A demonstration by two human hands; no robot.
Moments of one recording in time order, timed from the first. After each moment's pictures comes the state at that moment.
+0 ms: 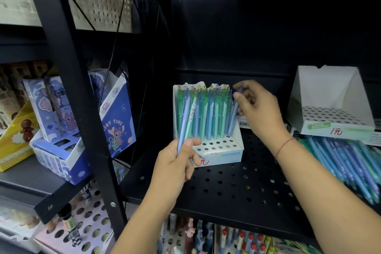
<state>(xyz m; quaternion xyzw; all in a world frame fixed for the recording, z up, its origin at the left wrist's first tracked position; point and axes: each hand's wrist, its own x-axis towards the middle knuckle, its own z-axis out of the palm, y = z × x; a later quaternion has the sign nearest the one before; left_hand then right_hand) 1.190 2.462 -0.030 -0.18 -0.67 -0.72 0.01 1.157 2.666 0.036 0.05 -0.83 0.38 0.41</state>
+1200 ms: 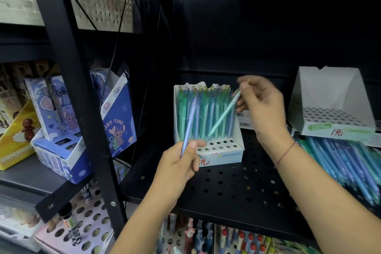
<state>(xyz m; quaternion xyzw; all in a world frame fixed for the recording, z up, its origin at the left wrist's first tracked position) 1.190 2.462 -0.030 -0.21 -0.67 -0.71 -0.01 1.174 2.645 0.048 0.08 -0.68 0.62 0.38</state>
